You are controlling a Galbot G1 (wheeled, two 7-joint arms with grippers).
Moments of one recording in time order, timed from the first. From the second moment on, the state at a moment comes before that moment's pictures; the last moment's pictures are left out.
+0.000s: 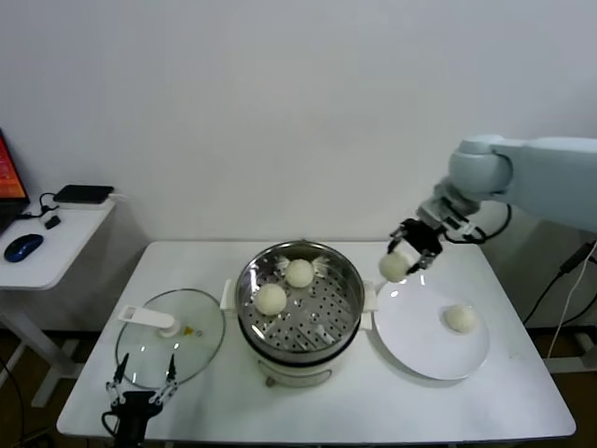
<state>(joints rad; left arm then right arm) 1.68 -1.61 -0.82 -1.86 0.14 -0.29 0.09 1.09 0.88 -1.84 1.57 0.44 0.22 -0.94</state>
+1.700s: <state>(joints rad) 1.69 -1.61 -0.84 -1.85 0.13 -0.31 0.09 0.86 1.17 -1.68 1.53 0.24 0.39 -0.90</state>
